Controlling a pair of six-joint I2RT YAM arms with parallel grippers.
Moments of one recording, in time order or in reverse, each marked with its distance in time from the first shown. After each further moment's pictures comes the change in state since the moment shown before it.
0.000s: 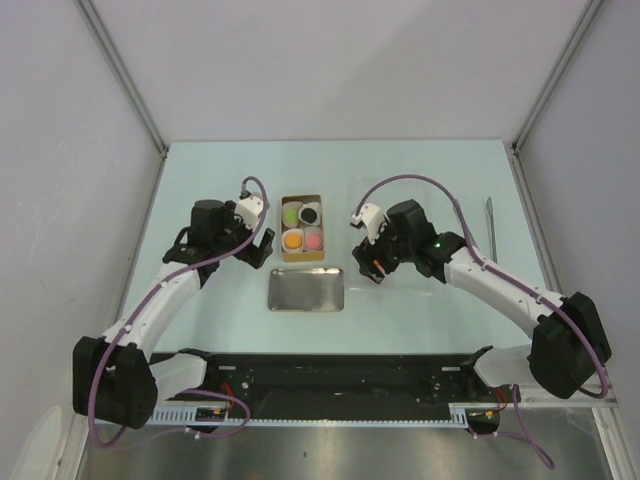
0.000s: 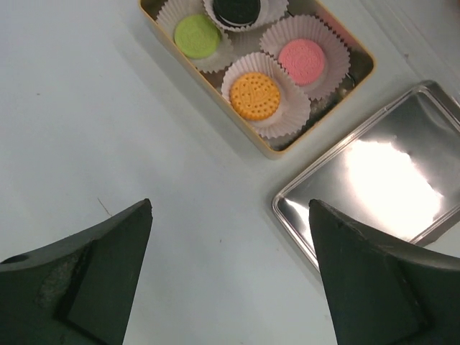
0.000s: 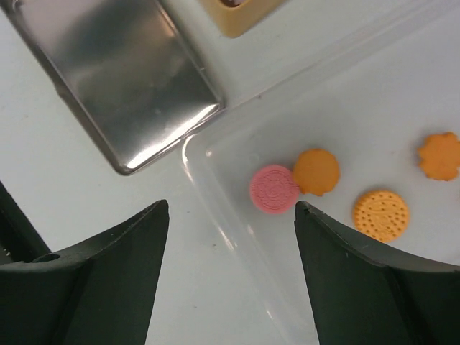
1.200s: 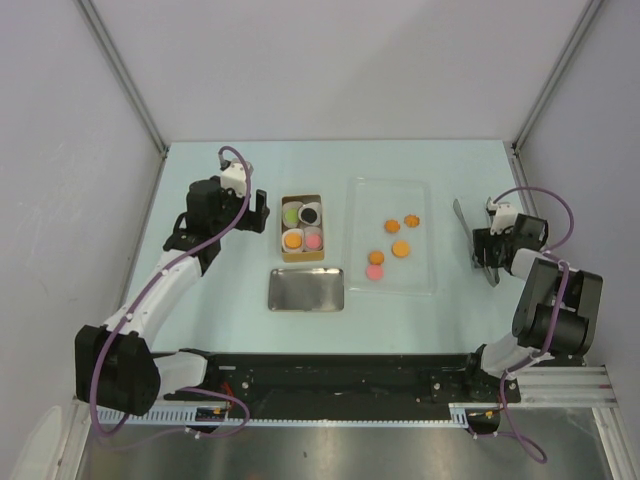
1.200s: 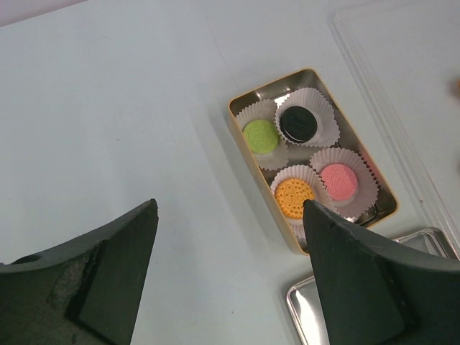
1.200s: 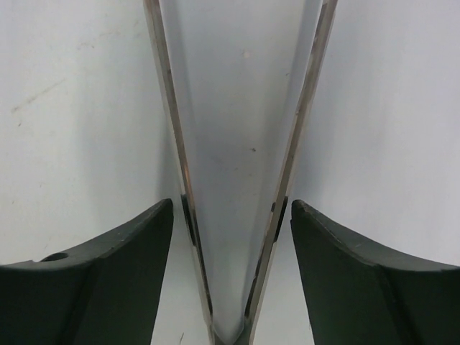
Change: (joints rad) left arm 0.000 0.066 0.100 0.199 -0.169 -0.247; right arm -0.962 0.229 -0.256 0.406 -0.008 -0.122
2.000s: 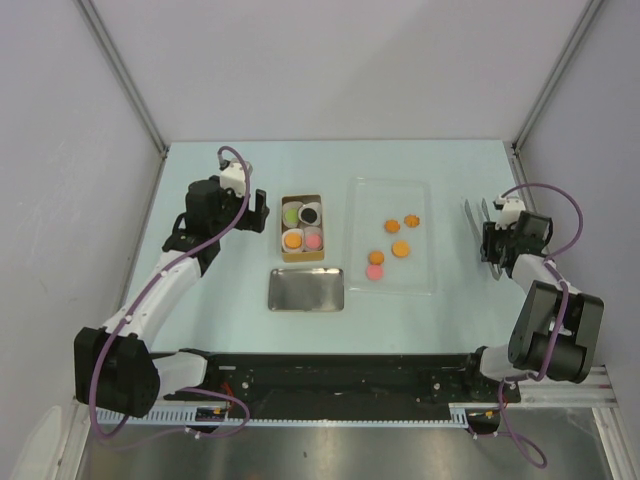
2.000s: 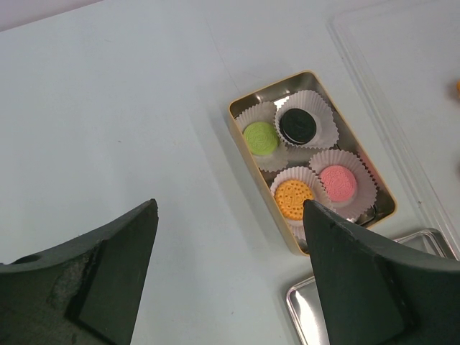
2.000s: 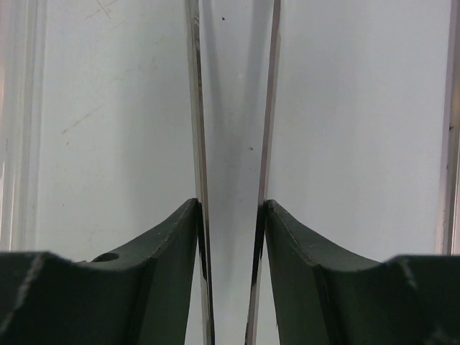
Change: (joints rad) left arm 0.000 -0.009 0.000 0.000 0.000 0.000; right arm 0.016 -0.157 -0.015 -0.053 0.028 0.112
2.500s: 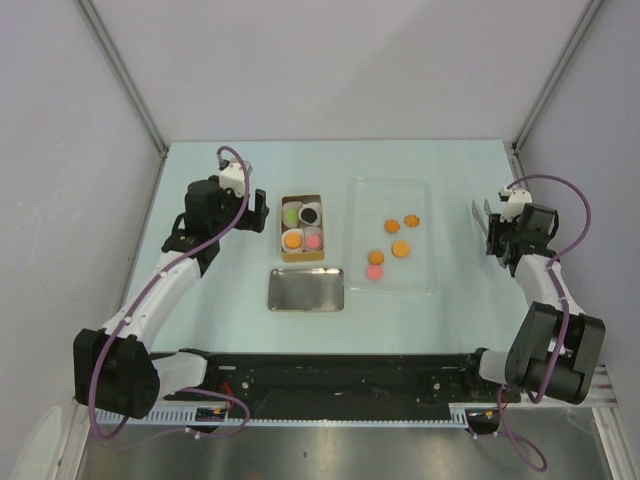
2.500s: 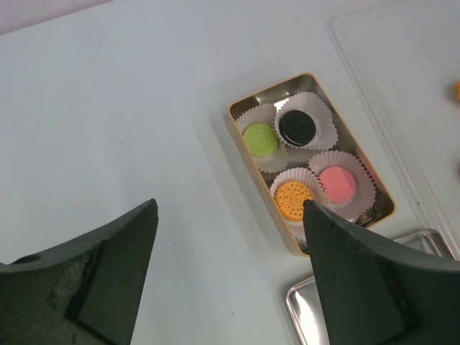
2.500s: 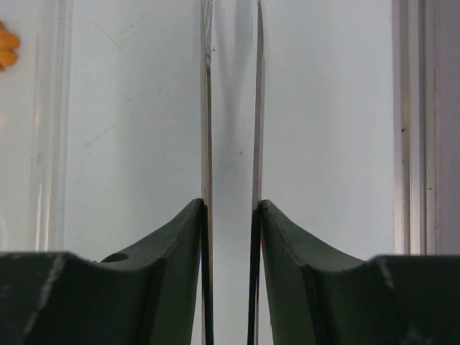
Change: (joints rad) left arm 0.000 -0.006 0.000 0.000 0.000 0.000; right arm 0.032 -0.115 0.072 -0.130 0.063 0.023
